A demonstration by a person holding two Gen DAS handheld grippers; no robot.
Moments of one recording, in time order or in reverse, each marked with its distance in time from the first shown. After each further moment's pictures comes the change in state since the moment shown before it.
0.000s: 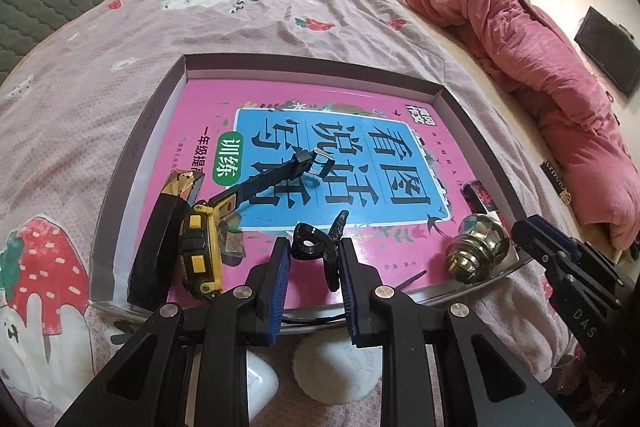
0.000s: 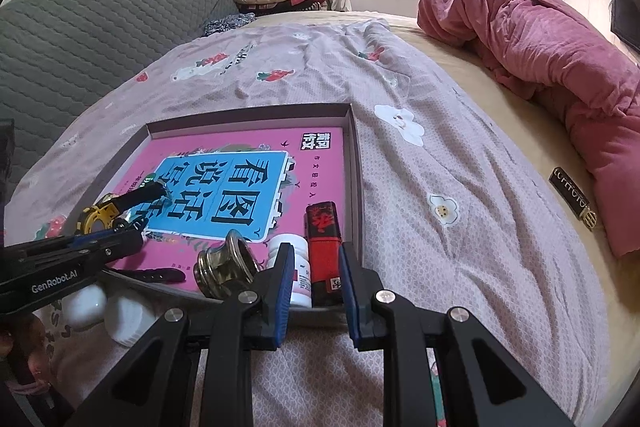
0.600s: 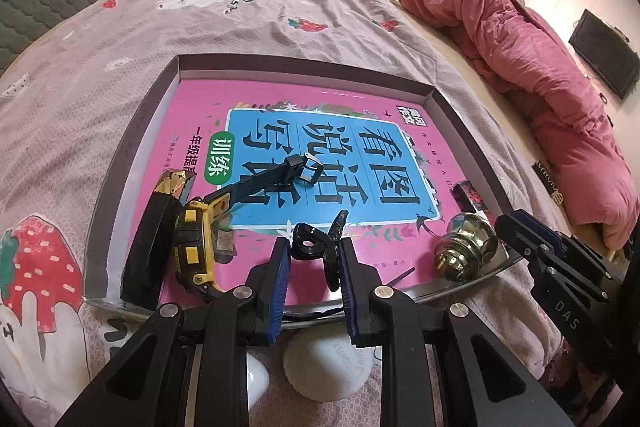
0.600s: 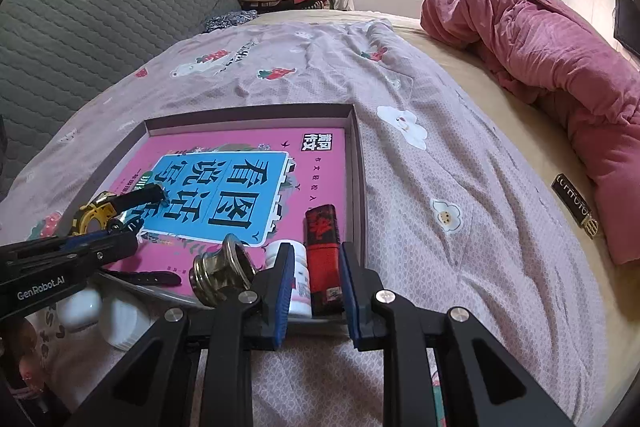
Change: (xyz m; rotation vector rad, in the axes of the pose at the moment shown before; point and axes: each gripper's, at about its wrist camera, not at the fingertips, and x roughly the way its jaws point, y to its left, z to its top) left arm -0.003 -0.001 -0.001 -0.006 -0.002 -0.032; right arm 0.007 0.001 0.003 -0.022 0.005 -0.008
